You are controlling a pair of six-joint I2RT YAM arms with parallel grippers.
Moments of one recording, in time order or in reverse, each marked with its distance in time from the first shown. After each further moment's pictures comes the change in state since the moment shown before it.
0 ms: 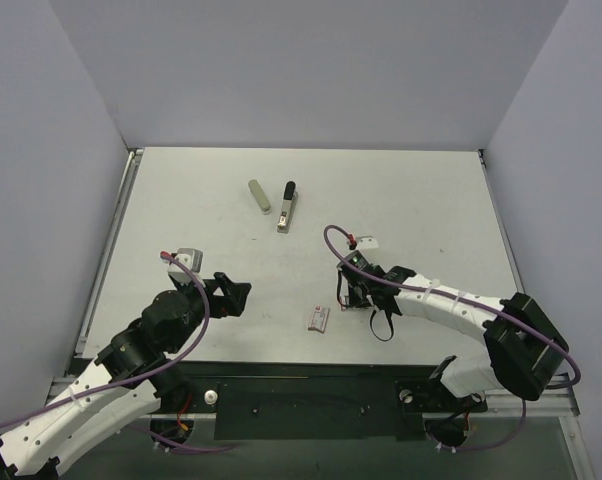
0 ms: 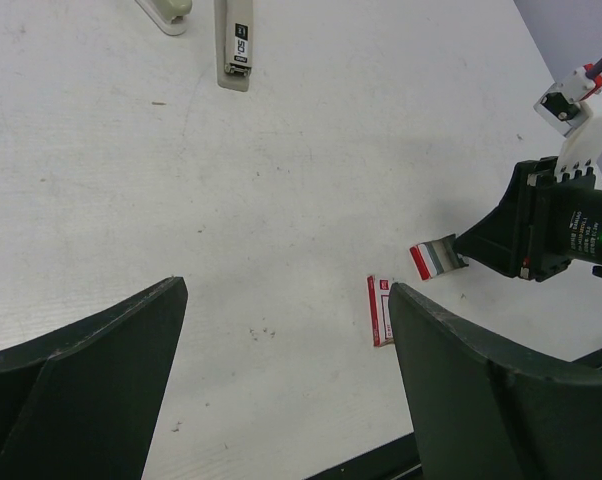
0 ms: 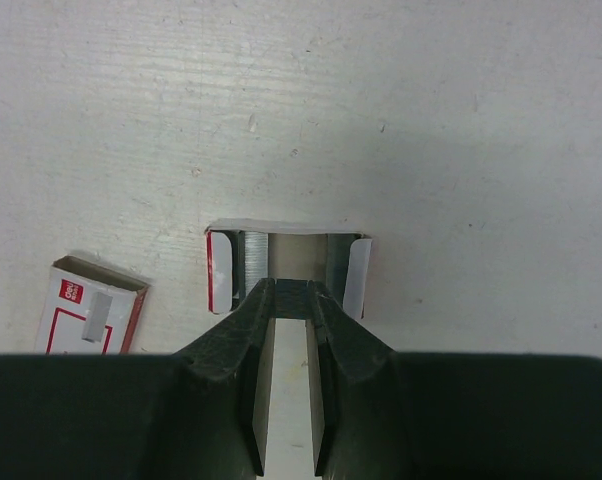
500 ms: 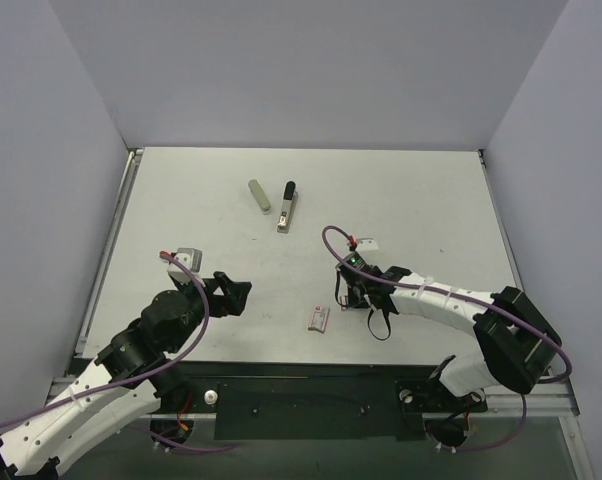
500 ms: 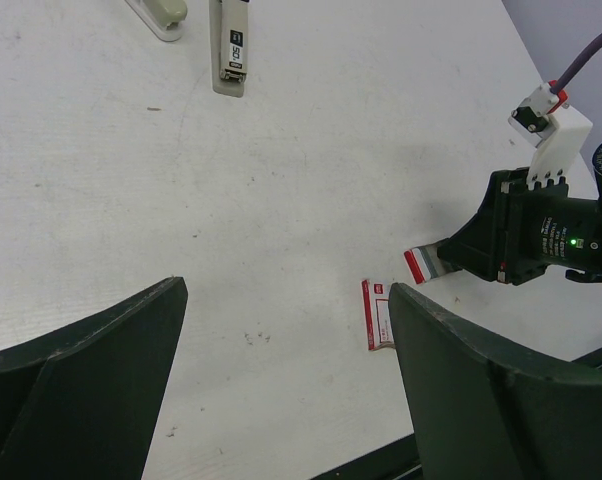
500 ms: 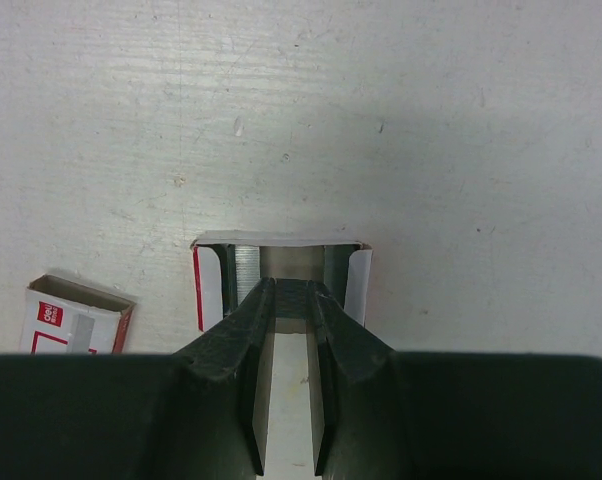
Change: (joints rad) left arm 0.000 0.000 0.000 0.015 0.003 -0.002; right arm -0.012 0.051 -0.014 0.032 0.000 0.024
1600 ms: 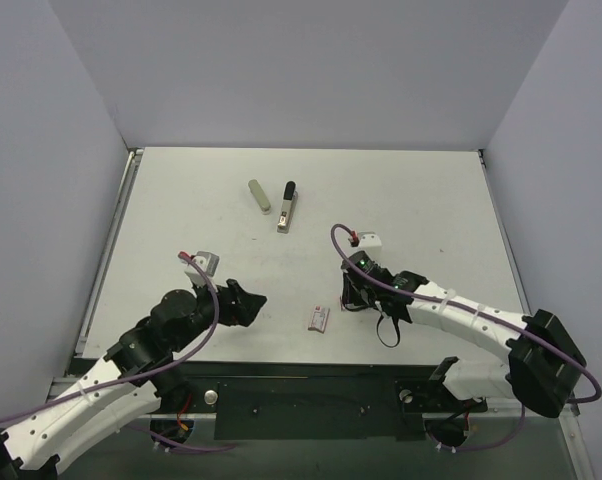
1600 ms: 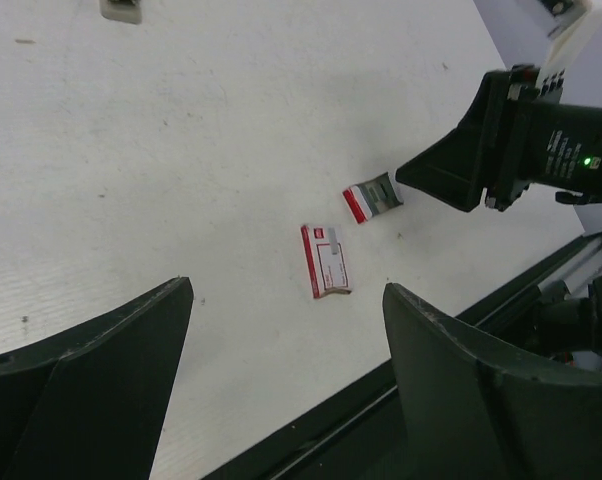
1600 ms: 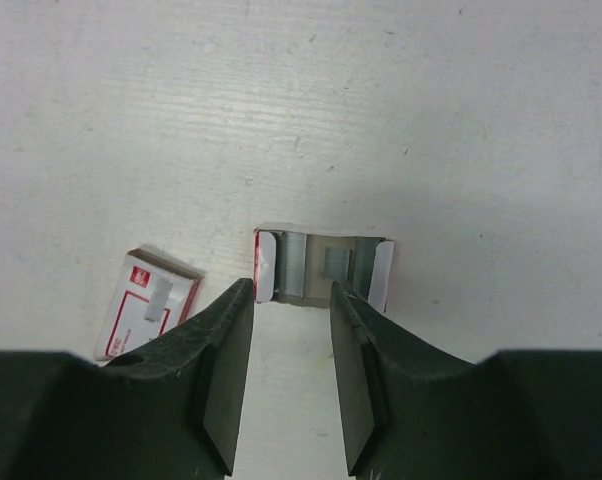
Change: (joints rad) left arm 0.000 0.025 -0.027 0.036 0.172 -0.041; right arm 0.040 -0.131 0.000 -0.002 0.010 -0.013
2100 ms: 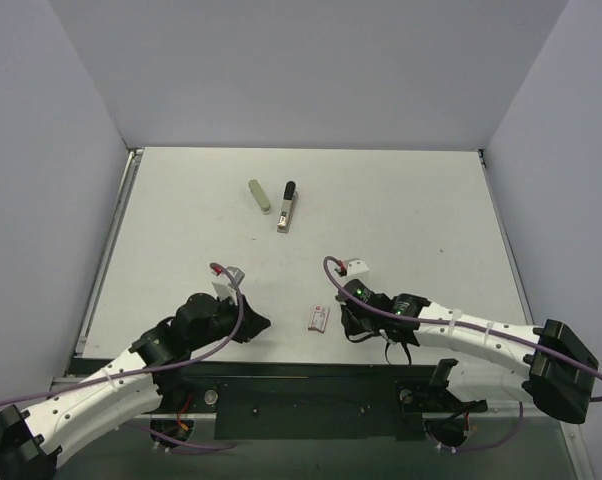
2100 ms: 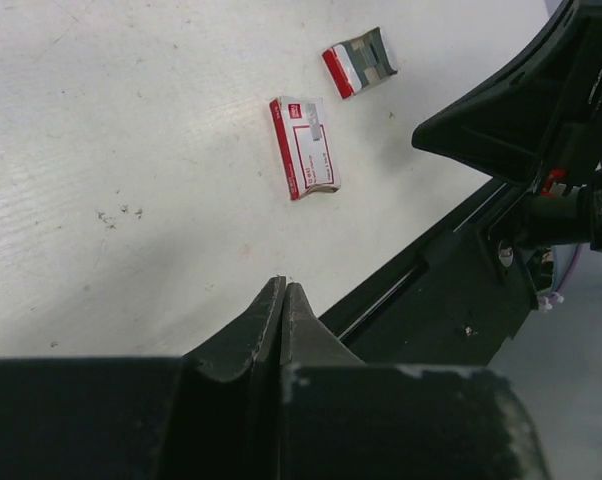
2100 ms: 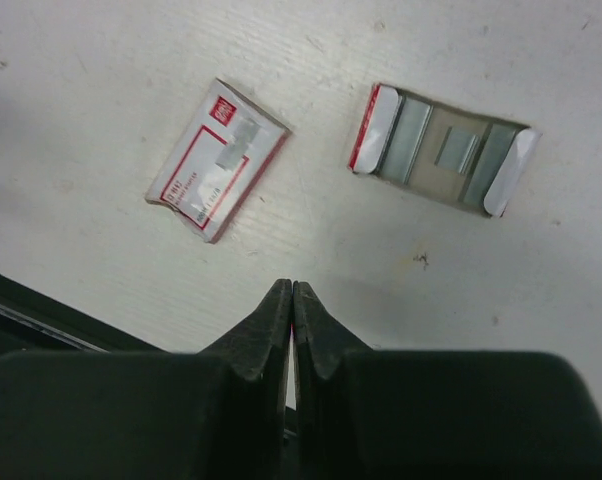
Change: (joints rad) left arm 0.000 0.129 -0.180 0.151 0.281 -0.095; right arm 0.190 -0.134 -0.076 -0.035 -0.096 -0.006
